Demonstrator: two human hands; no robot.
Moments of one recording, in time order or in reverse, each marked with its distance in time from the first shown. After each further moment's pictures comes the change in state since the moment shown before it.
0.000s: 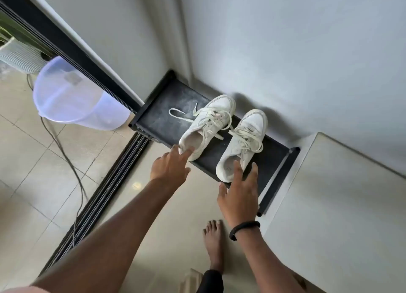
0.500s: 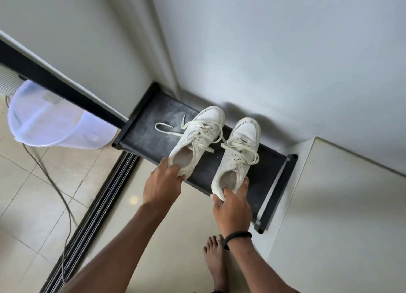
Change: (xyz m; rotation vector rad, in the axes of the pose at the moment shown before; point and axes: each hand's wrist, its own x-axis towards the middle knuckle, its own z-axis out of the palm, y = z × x) left_hand 0.031 -0.003 0.029 -0.248 0.231 -0.043; right_hand 0.031 0.009 0.034 0.013 -0.077 0.148
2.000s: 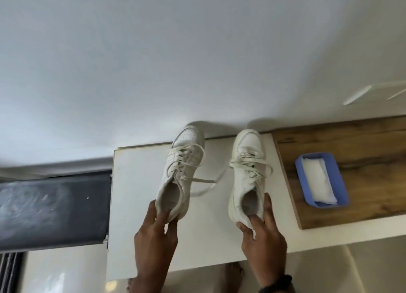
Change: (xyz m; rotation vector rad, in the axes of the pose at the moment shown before) left_hand -0.232 0.454 0.086 -0.168 0.059 0.430; right_hand -0.148 0.464 -0.258 0.173 0.523 0.192
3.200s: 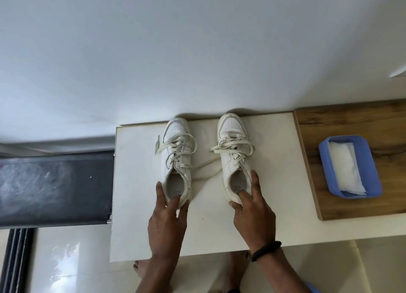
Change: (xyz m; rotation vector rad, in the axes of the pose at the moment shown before) left_hand -0.004 -0.039 0.065 0.017 -0.126 -0.091; right_hand 0.022 0.007 0.077 -0.048 -0.134 -0.063
